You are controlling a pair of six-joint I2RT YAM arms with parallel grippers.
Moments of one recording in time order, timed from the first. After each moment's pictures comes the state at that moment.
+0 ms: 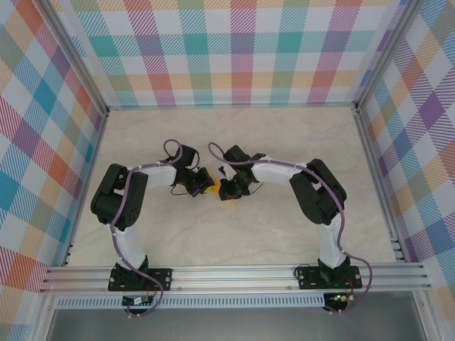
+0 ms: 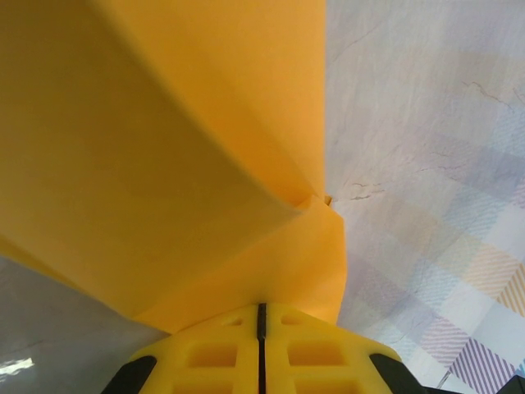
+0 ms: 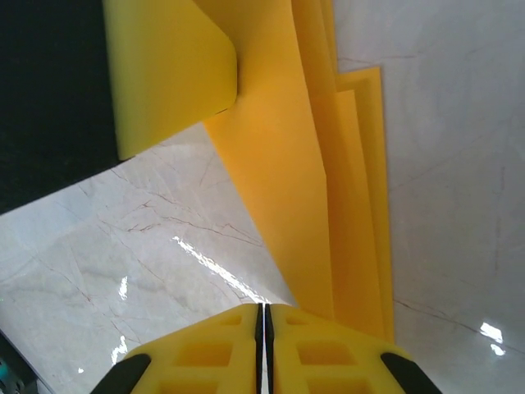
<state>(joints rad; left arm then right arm) -0.37 1.86 1.00 -0.25 0.50 -0.92 0.73 2.04 1.36 -0.57 -0.46 0.45</state>
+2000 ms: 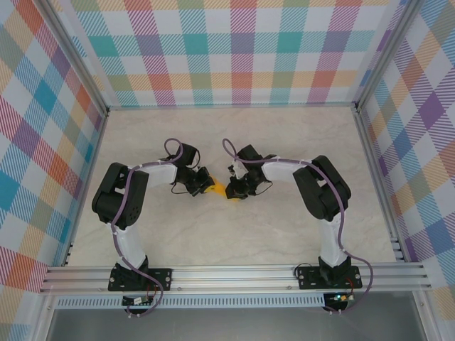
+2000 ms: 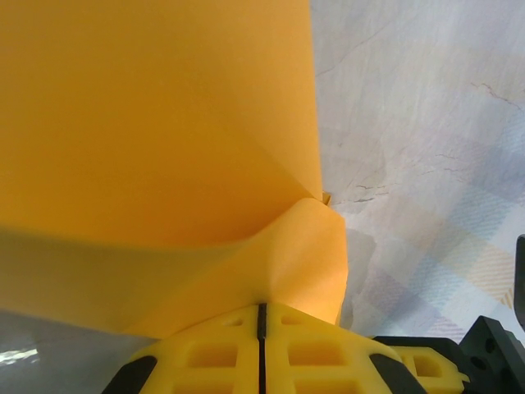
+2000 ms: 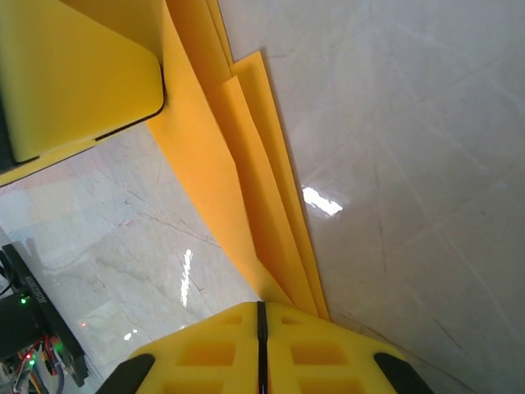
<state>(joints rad) -0.37 1.88 1.03 -0.30 0.50 -0.92 0.62 2.04 1.24 -0.45 -0.65 0.45</state>
